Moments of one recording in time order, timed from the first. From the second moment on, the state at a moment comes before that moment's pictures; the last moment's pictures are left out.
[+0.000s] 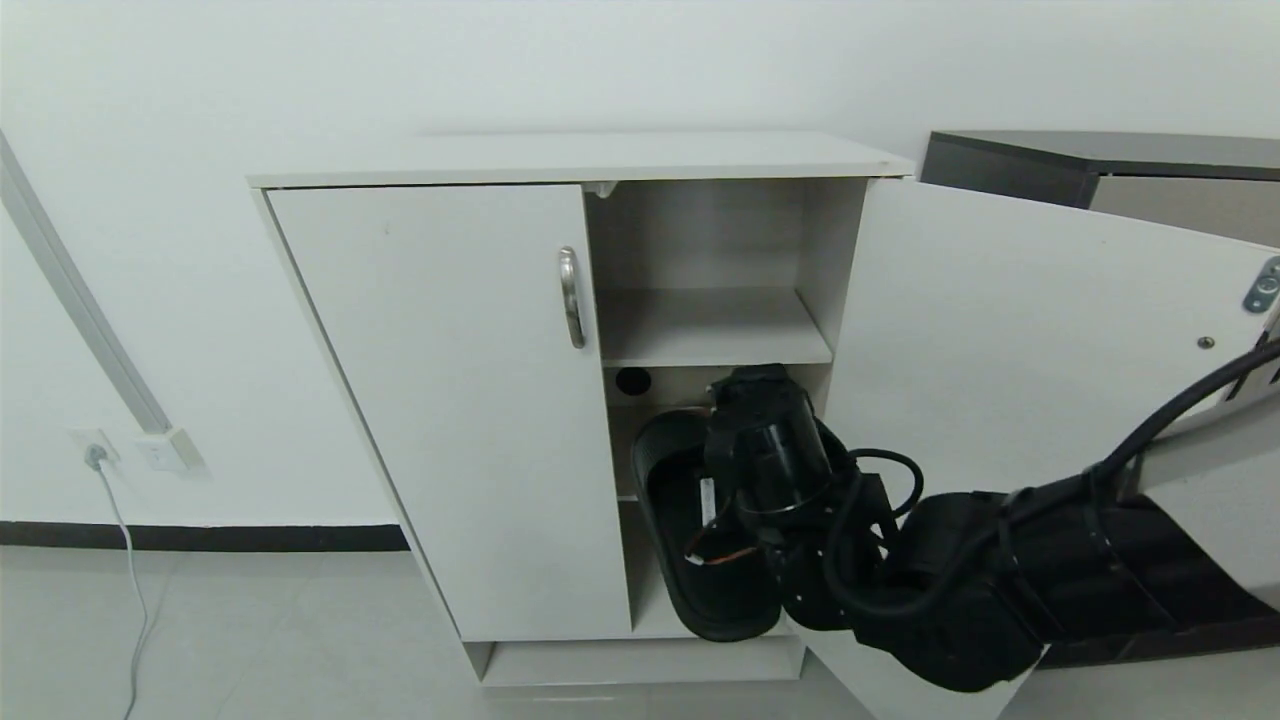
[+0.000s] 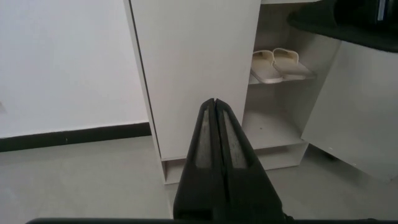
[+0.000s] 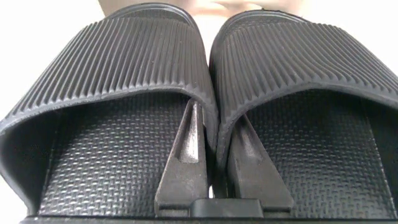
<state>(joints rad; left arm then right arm) 0.00 0.00 0.00 0.00 -0.09 0.02 0.91 2.03 -1.21 -0.39 -0.70 0.31</state>
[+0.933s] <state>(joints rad) 0.00 0.00 0.00 0.00 -0.09 0.02 0.89 2.06 -1.48 -0.23 -0.78 0.30</state>
